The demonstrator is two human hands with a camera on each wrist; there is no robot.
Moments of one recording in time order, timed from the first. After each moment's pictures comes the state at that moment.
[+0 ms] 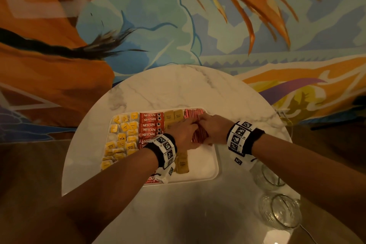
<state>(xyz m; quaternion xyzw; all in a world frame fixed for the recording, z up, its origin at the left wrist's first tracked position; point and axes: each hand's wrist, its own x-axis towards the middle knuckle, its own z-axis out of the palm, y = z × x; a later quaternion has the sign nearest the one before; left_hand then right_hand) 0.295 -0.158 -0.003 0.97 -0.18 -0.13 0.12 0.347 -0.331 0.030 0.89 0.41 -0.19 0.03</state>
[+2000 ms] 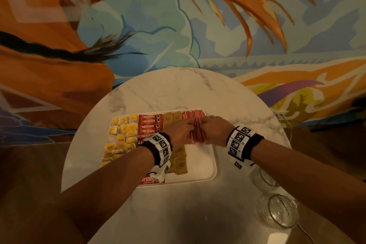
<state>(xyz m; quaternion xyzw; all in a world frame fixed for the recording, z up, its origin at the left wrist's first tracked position) 0.298 -0.152 0.011 0.96 -0.19 -0.14 0.13 0.342 -0.339 0.027 0.90 0.40 -0.15 0.06</state>
